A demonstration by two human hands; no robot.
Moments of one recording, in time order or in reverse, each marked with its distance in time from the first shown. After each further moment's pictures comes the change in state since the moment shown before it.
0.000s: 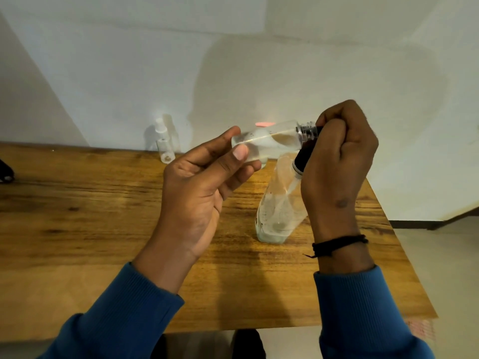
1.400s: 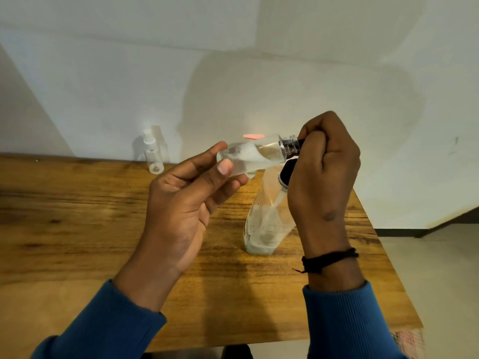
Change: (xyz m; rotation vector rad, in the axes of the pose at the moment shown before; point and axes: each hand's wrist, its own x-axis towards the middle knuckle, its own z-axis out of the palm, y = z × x) left_hand 0.000 -0.002 0.002 -0.008 0.023 -0.017; right_hand 0.004 -0.001 -0.007 -0.107 -0.039 -0.028
